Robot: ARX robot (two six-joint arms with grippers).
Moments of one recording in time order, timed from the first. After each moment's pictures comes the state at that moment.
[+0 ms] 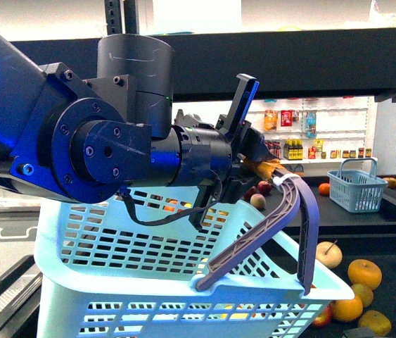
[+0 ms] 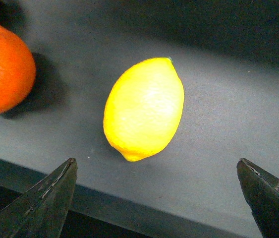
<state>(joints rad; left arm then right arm) -0.46 2.00 1.46 0.44 0.50 -1.10 0.04 2.34 1.00 0.47 -0.12 -0.13</state>
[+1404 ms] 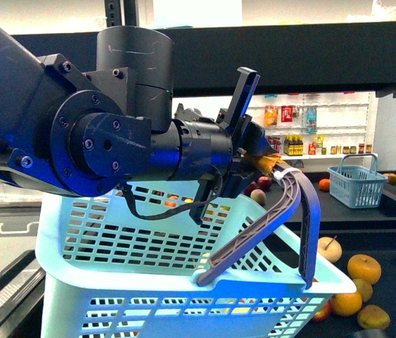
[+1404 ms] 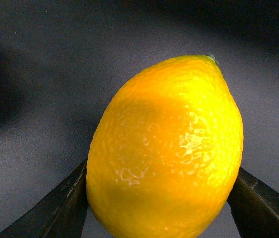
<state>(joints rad) -0.46 2.00 1.46 0.44 0.50 -1.10 0.09 2.61 1.30 0.36 -0.02 -0.12</state>
